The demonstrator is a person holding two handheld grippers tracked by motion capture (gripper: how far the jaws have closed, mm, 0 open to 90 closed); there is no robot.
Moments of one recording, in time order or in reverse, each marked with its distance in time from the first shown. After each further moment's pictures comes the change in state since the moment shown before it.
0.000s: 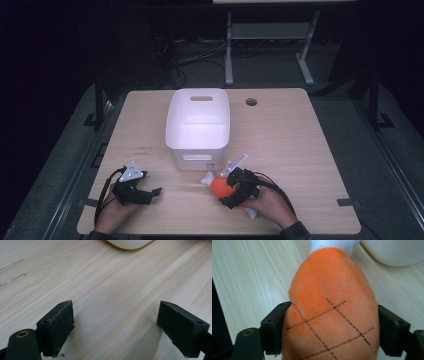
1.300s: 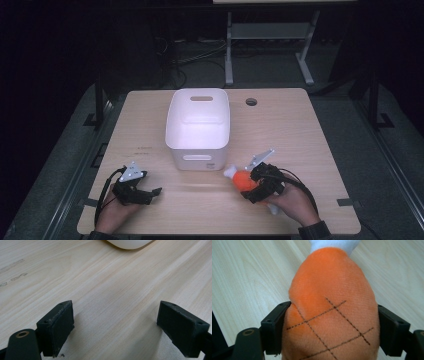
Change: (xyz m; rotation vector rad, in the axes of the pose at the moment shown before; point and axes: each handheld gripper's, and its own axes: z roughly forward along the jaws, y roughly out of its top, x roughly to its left) left arm 0.000 0.000 0.000 0.001 0.000 0.002; right arm -0.028 -0.034 -0.043 0.002 -0.091 0.067
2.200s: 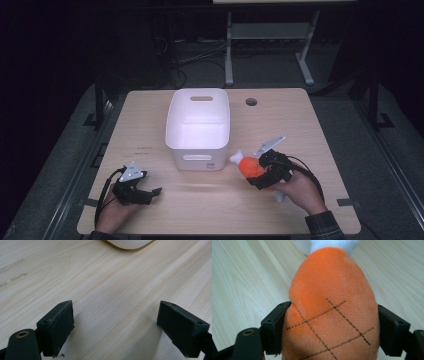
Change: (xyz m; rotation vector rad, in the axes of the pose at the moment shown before) left arm 0.000 0.000 0.000 -0.001 0.000 -0.003; right arm -0.027 0.010 -0.024 -0.052 -0.034 0.024
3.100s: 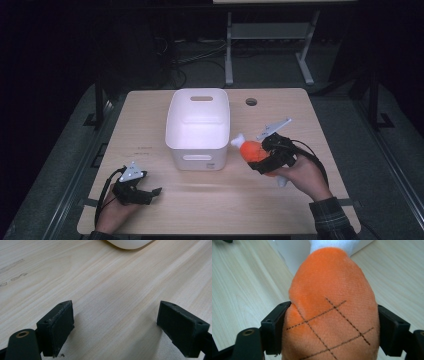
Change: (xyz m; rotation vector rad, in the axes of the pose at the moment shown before) left arm 0.000 0.000 0.000 -0.001 0.001 0.000; right arm -0.014 0.031 -0.034 -0.058 -0.035 -0.014
